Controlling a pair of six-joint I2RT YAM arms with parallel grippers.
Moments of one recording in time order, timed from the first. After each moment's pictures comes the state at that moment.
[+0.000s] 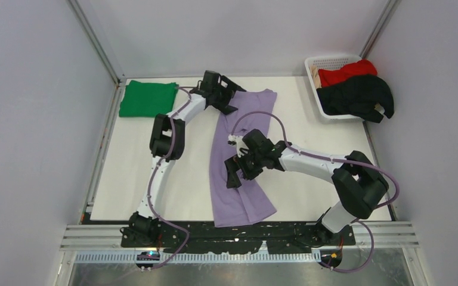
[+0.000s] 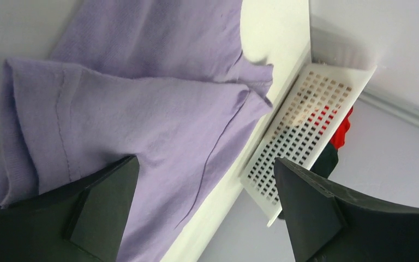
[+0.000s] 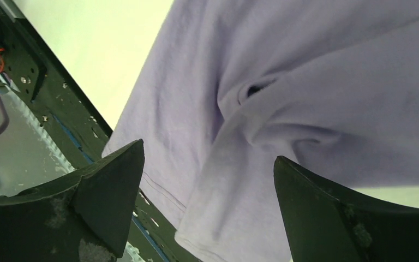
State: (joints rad) left arm -0.36 2.59 2.21 -0.31 0.37 -1.34; right arm 0.79 1.59 0.93 -0.30 -0.43 0.26
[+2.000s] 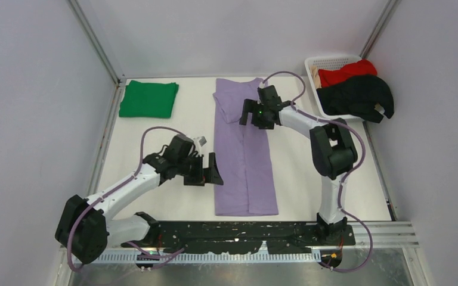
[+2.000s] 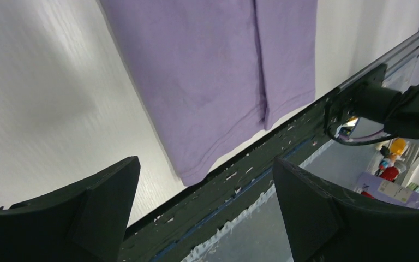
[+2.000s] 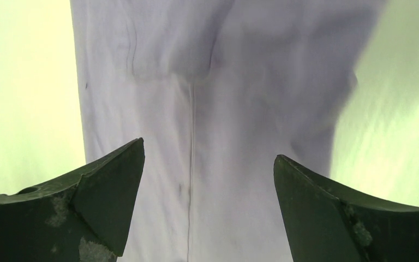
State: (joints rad) left arm -0.54 1.16 0.72 -0.48 0.42 -0.61; right arm 0.42 2.07 1.51 -0.32 -0.12 0.50
